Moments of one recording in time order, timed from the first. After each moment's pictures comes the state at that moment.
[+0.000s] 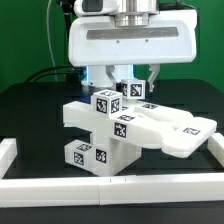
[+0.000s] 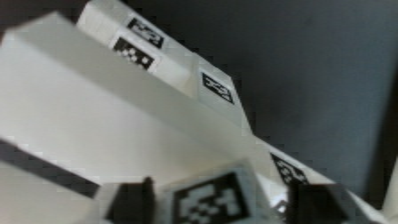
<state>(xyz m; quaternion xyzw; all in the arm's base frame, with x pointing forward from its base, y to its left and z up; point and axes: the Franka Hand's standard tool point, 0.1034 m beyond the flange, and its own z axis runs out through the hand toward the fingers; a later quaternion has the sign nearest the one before) 0.531 0.000 0.112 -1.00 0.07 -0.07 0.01</state>
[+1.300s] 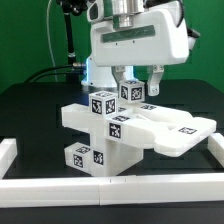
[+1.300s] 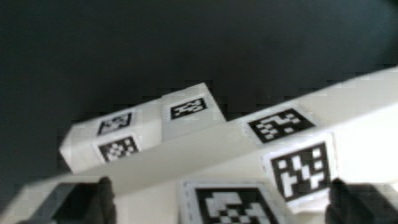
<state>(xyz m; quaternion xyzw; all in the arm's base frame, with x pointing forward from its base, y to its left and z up) 0.540 0.004 0.112 -0.90 0.42 -0.06 0.05</state>
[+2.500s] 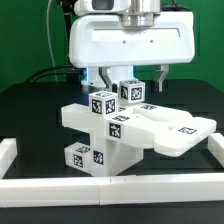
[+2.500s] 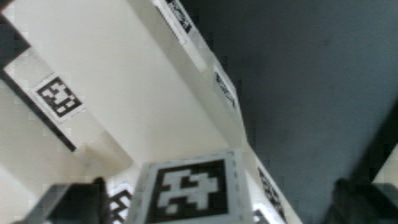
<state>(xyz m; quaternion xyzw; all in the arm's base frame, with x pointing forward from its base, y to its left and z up) 0.542 0.001 0.113 -0.99 -0.11 -0.06 -0.01</state>
